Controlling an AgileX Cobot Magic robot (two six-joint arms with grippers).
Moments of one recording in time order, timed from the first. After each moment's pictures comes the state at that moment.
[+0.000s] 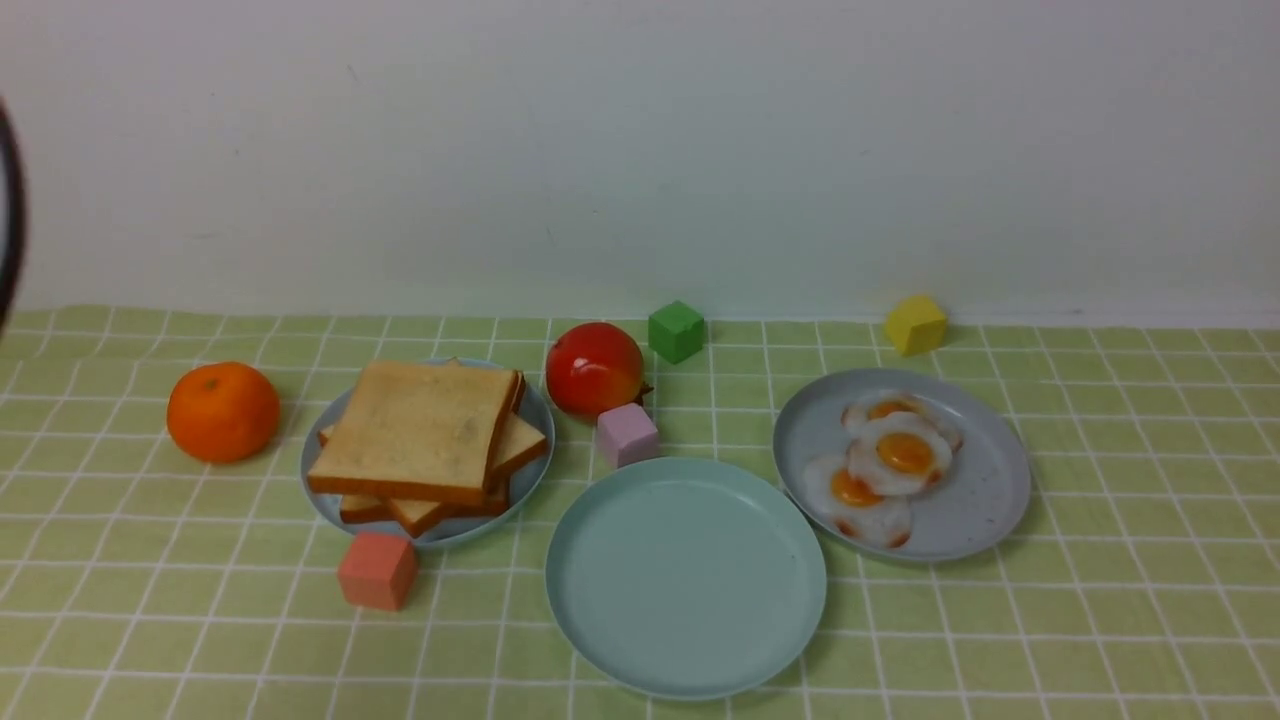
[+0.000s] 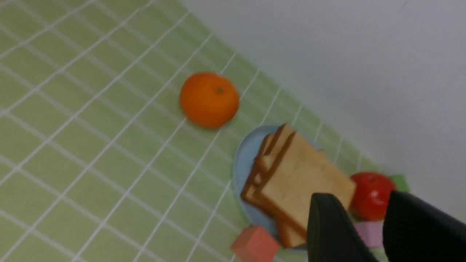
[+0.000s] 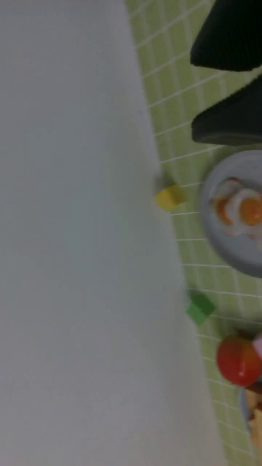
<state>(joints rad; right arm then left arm) 0.05 0.87 -0.93 0.02 0.49 0.32 -0.03 0.92 -0.86 0.08 0.63 -0.80</state>
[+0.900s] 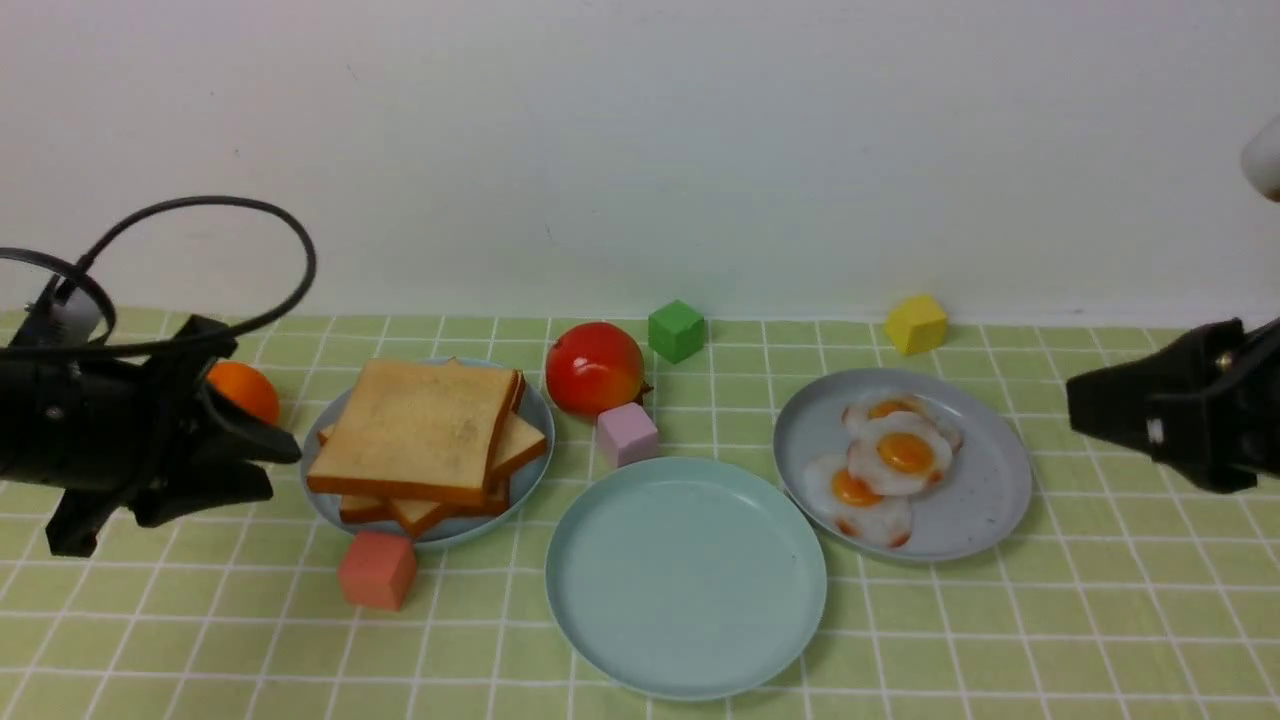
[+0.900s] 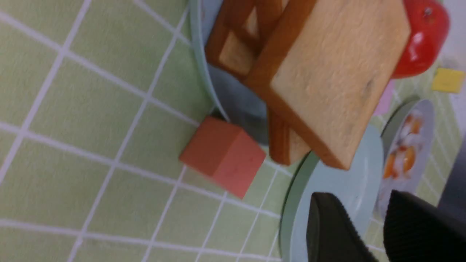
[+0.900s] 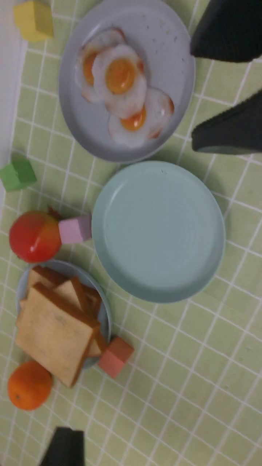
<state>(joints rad) 0.32 0.98 -0.93 0.38 0.71 -0.21 0.27 1.59 -0.93 -1.04 0.82 0.32</state>
